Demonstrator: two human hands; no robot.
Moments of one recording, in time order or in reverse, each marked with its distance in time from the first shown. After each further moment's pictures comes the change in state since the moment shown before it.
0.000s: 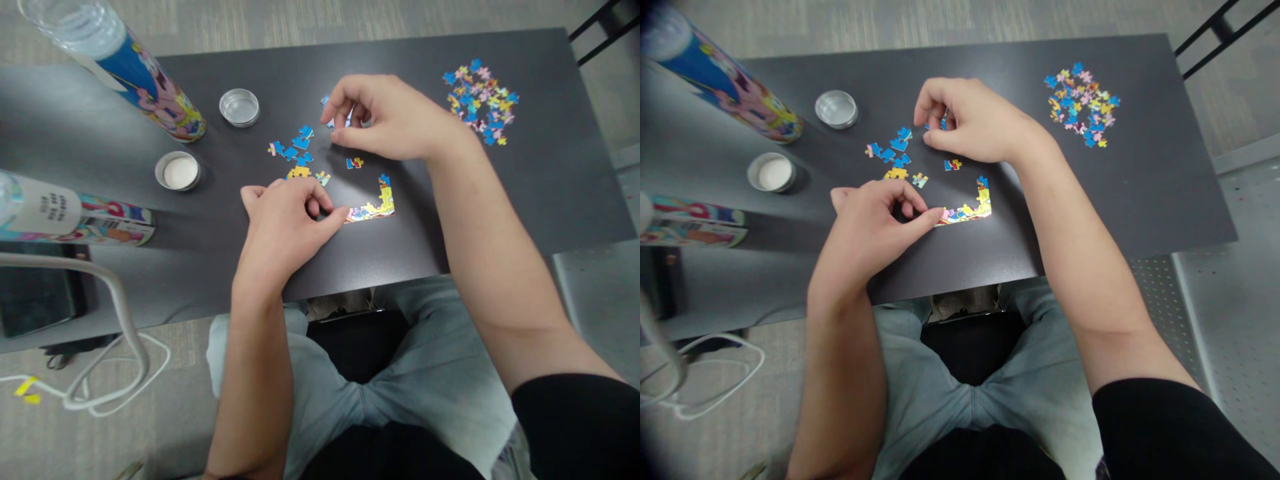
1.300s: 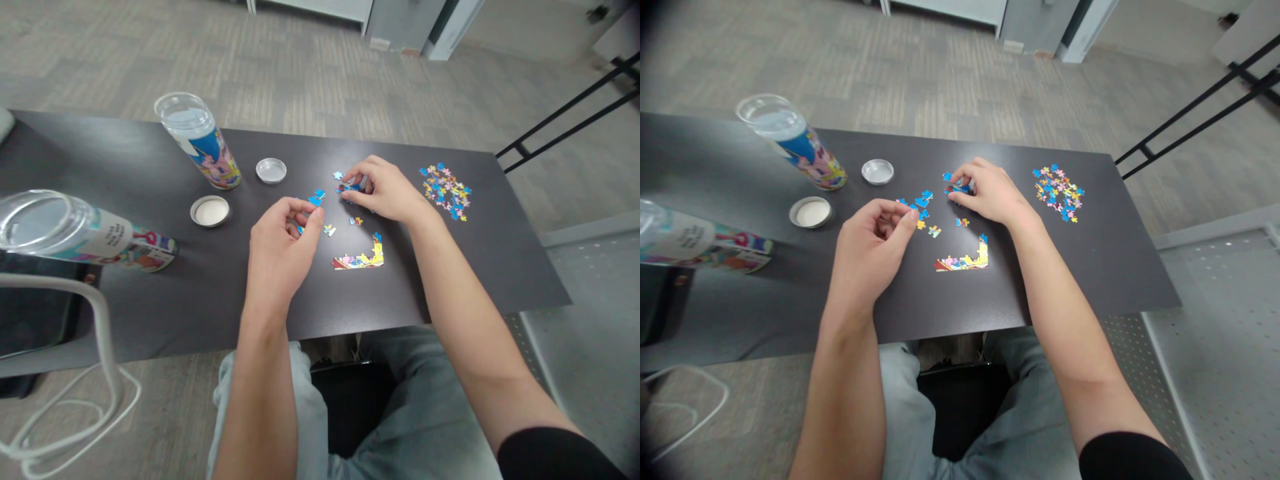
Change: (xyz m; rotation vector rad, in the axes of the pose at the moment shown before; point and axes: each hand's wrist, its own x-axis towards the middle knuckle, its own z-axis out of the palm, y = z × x) left_hand 0.014 -0.017 0.003 -0.560 0.432 -0.034; right_hand 0.005 0.020 0.002 -0.278 0.136 0.055
